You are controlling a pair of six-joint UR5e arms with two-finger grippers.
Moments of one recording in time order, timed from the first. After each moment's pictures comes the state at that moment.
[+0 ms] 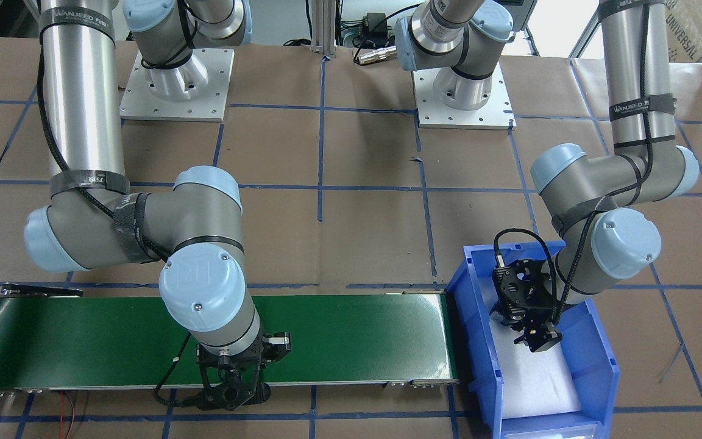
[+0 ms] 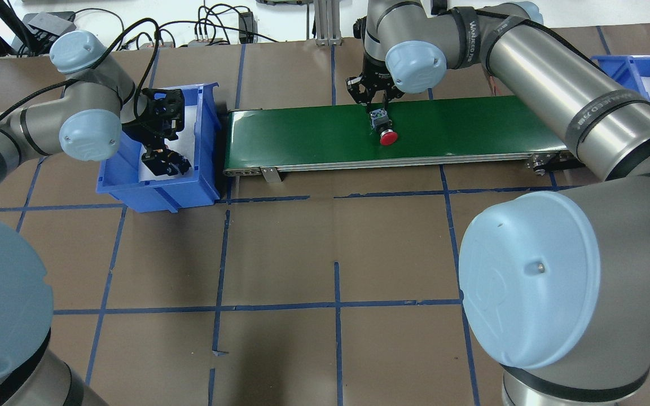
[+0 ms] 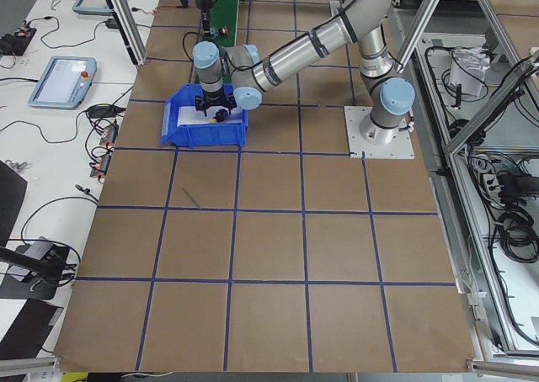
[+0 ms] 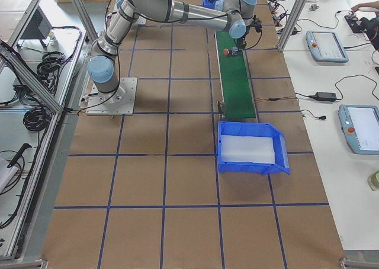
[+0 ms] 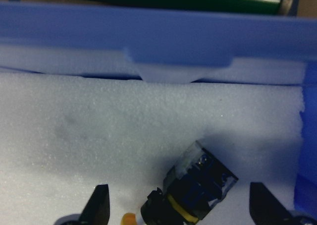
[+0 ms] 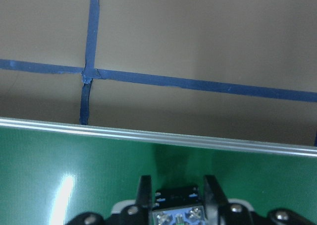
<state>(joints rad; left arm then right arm) -1.36 -2.05 -1.68 -1.00 1.49 1.64 1.75 -0.88 1.21 -1.96 -1.55 0.06</state>
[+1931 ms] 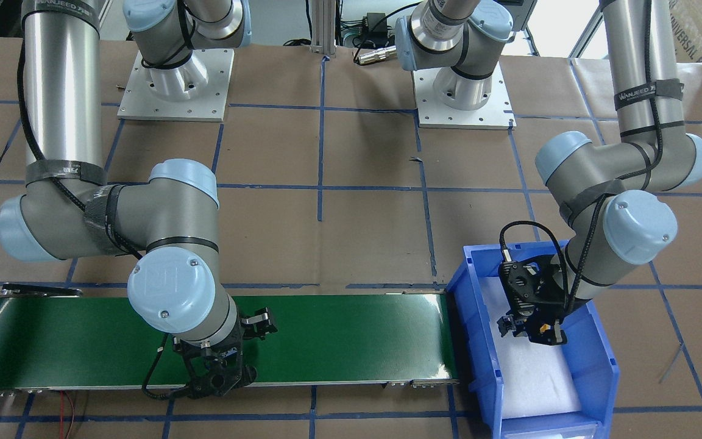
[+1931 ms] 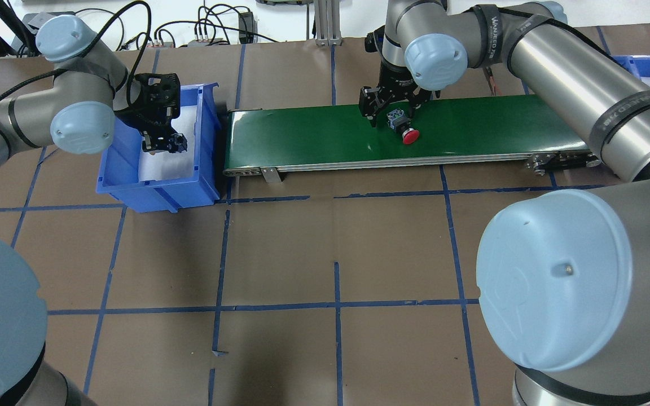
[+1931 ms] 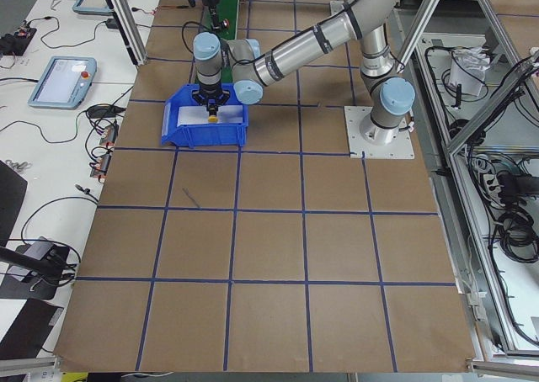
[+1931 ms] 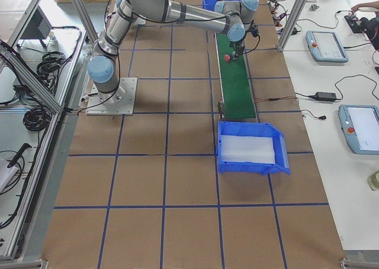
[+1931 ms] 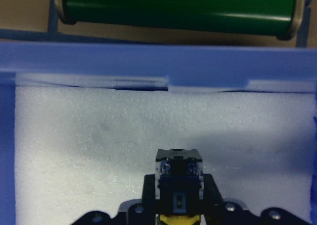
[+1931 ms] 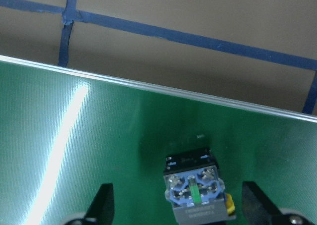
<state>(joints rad) -1.37 -2.00 -1.66 -0.97 1.47 1.66 1.71 -0.91 1.25 -1.85 -1.53 -0.12</state>
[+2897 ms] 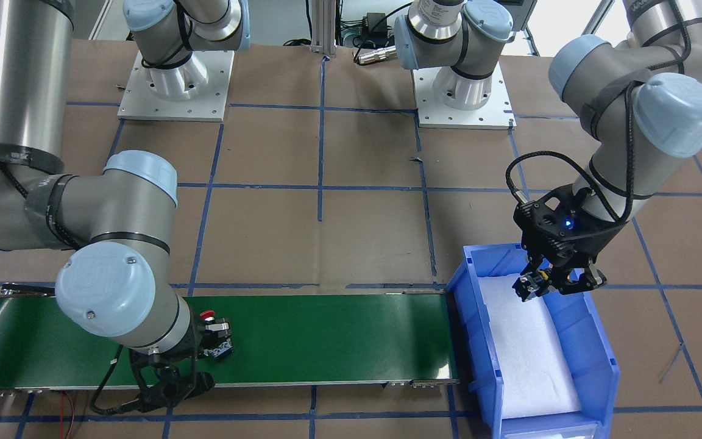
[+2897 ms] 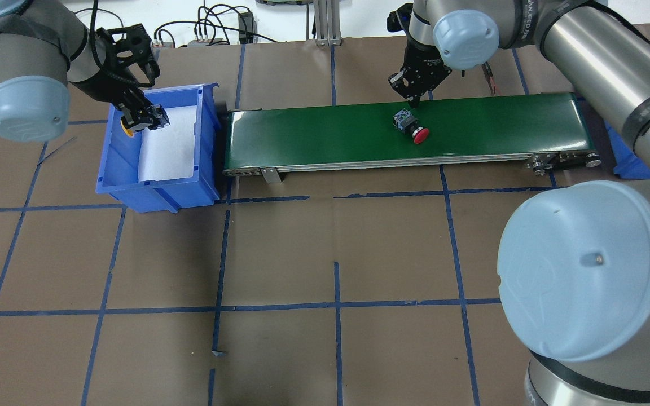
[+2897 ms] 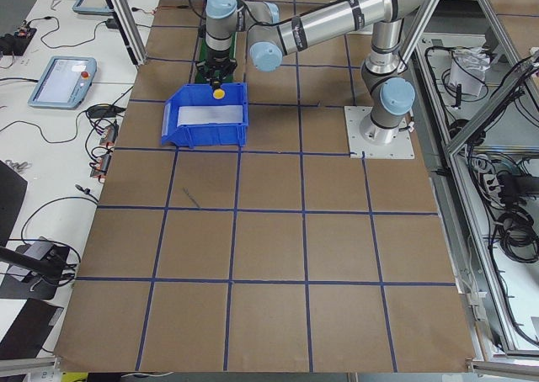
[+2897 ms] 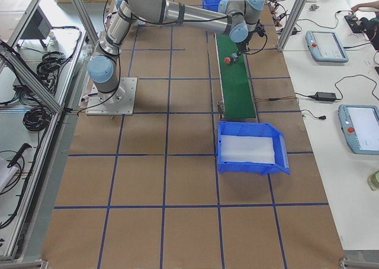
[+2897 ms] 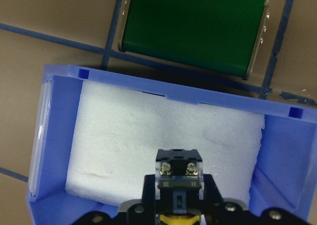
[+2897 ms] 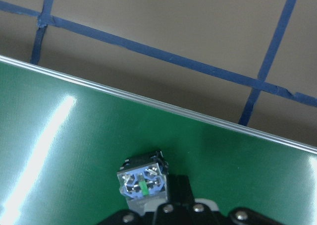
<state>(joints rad) -1.39 -1.78 -1.66 -1.10 1.47 1.28 1.64 -0.94 1.21 -1.82 -1.54 -0.24</state>
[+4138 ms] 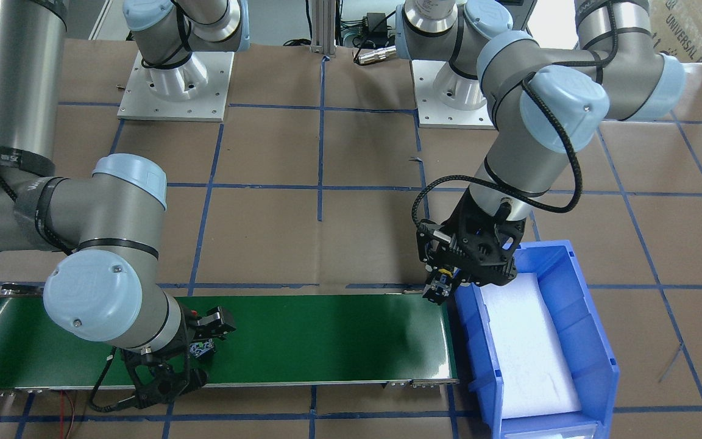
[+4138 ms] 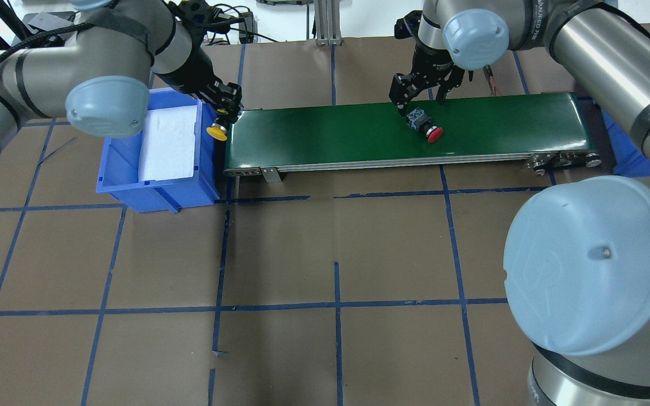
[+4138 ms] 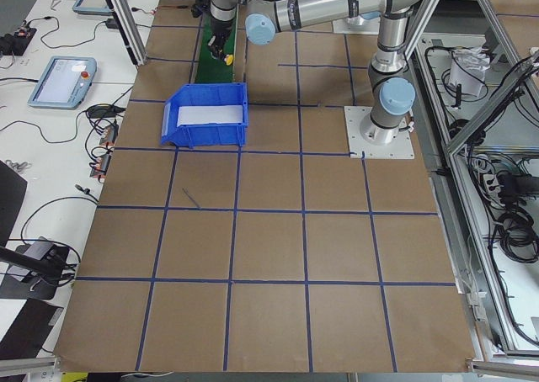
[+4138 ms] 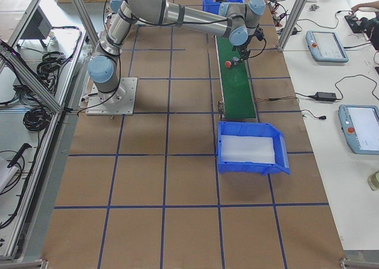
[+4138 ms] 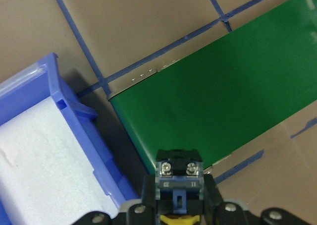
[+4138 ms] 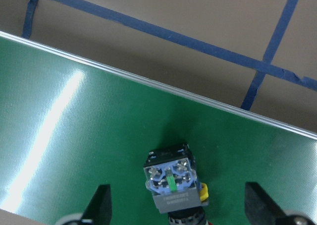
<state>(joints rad) -1.61 -1.85 -1.61 -1.05 1.41 0.36 1.63 -0.93 1.23 -1.79 -1.53 -0.28</state>
